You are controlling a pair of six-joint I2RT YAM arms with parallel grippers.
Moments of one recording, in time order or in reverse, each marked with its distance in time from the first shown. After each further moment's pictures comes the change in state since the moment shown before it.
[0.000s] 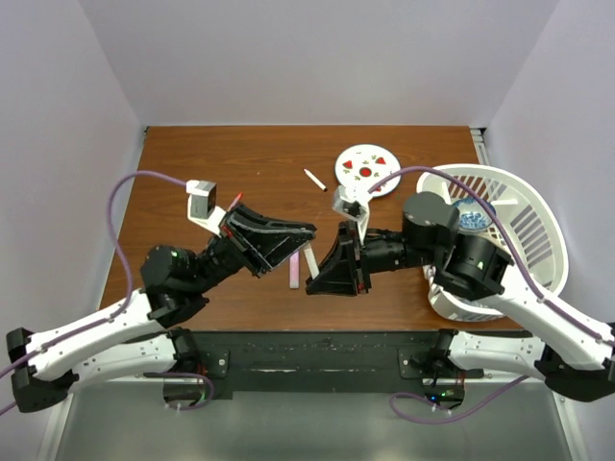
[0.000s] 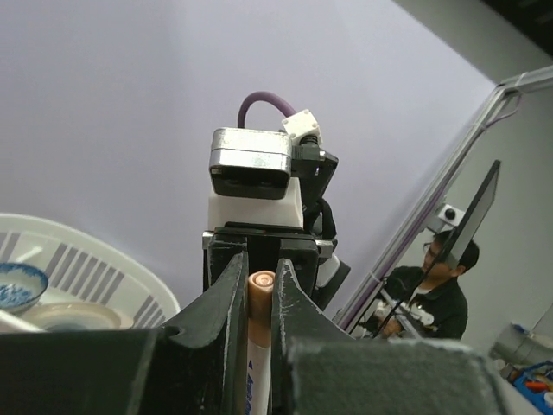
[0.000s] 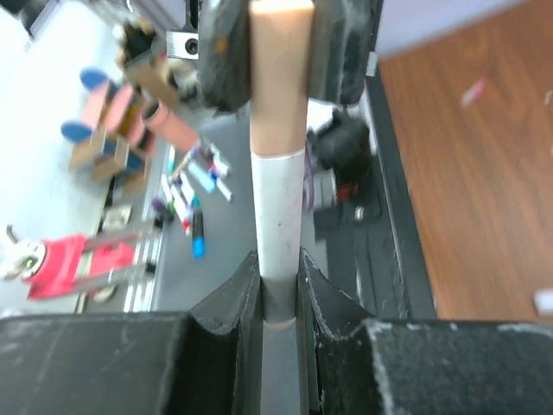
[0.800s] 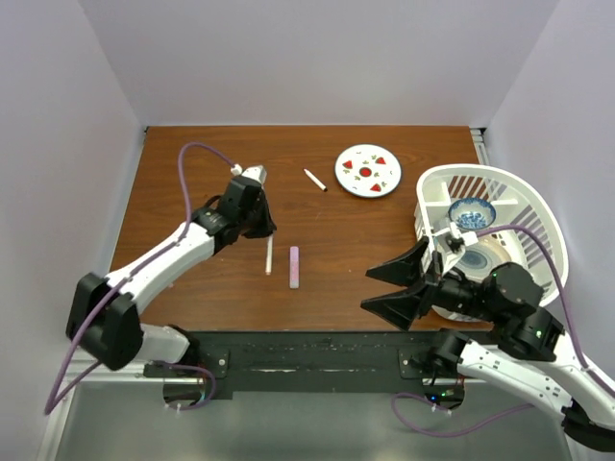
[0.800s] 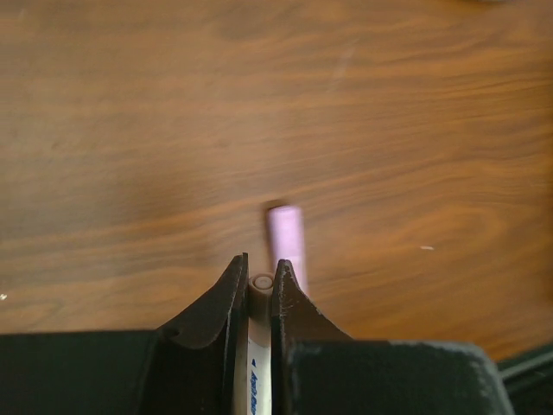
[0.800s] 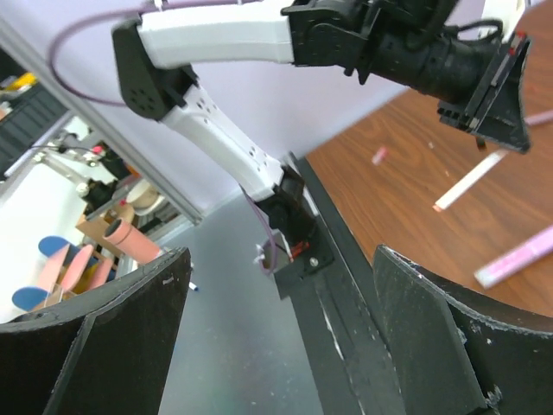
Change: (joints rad) left arm 0.539 0.517 0.273 -1.092 -0.176 0.238; right arm -0.054 -0.638 -0.520 0.217 0.307 0.182
